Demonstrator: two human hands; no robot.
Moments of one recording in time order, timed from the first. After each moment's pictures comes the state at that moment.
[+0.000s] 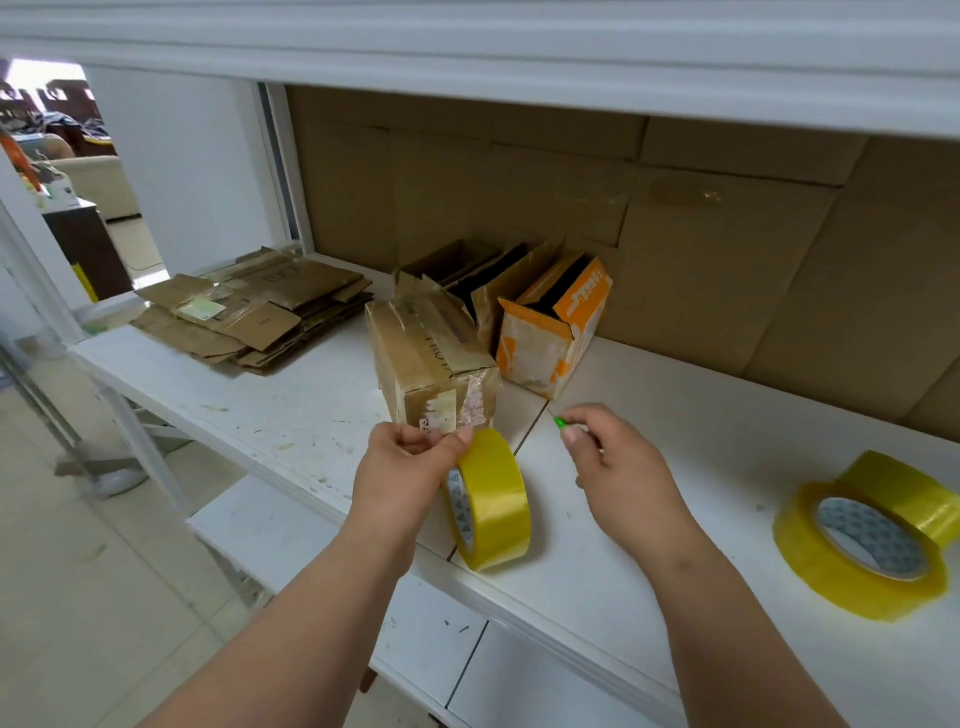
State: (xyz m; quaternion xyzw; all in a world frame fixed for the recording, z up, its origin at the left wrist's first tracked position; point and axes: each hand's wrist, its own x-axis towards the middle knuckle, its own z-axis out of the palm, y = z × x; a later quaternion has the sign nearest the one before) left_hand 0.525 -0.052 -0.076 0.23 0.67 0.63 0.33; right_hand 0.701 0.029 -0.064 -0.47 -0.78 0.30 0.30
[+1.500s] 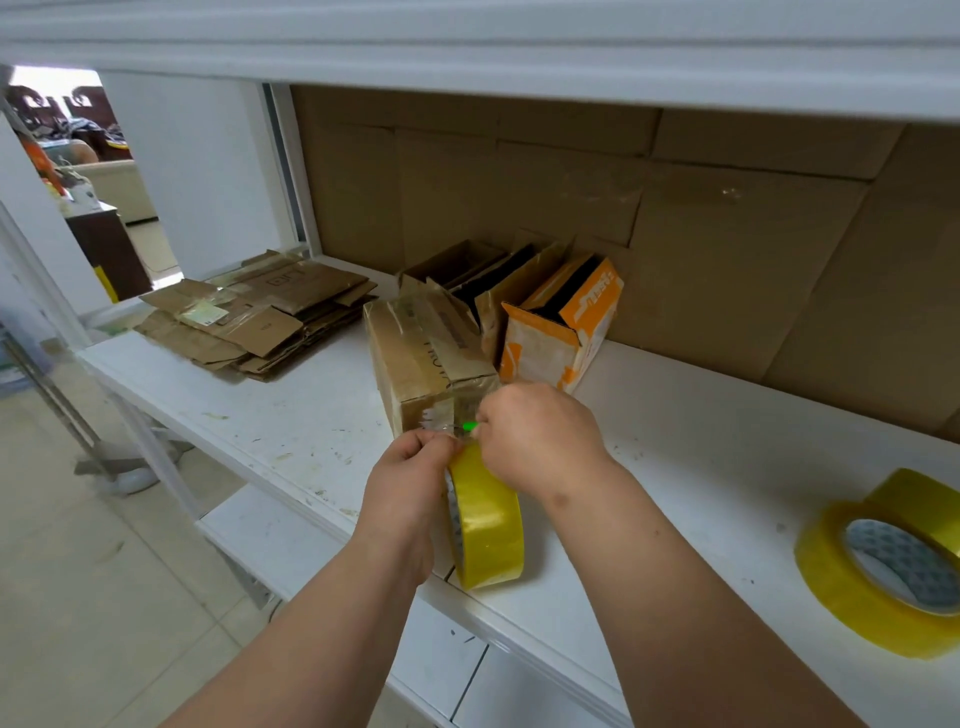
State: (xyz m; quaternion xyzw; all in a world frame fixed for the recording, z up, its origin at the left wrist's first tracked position) left_hand 0.535 -0.030 -0.076 0.15 0.62 0.67 0.39; right_hand 0.623 0.041 -0.019 -0.42 -0.90 0.05 0.09
